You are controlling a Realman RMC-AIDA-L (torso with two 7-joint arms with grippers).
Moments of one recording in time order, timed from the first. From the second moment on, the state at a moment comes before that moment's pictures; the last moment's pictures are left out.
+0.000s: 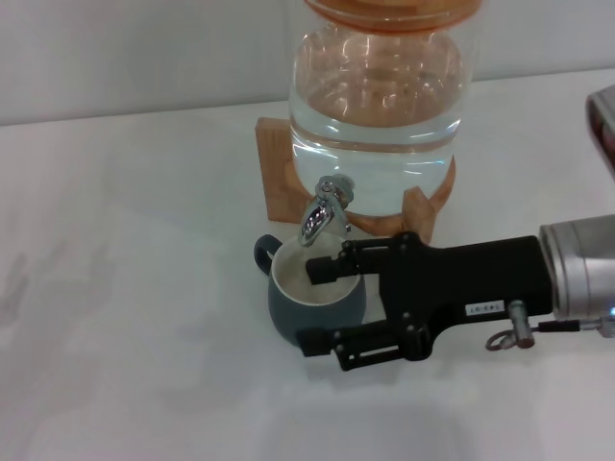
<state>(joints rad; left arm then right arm) -0.43 -2.07 2.84 -0.27 -1.06 1.38 -0.79 0.14 2.01 -1.50 -1.39 1.67 1.41 -1.37</state>
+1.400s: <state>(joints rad) -0.42 -2.07 2.84 -0.27 -1.05 1.37 -0.78 0.15 2.01 -1.66 -1.39 1.67 1.12 -1.36</state>
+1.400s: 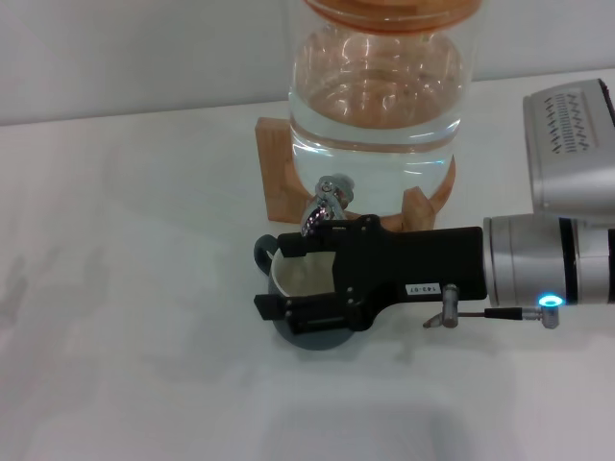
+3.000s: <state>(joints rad) -0.43 -2.07 2.84 -0.27 -1.06 1.36 -0.78 0.13 2.01 -1.54 -1.38 1.65 1.26 -1.37</state>
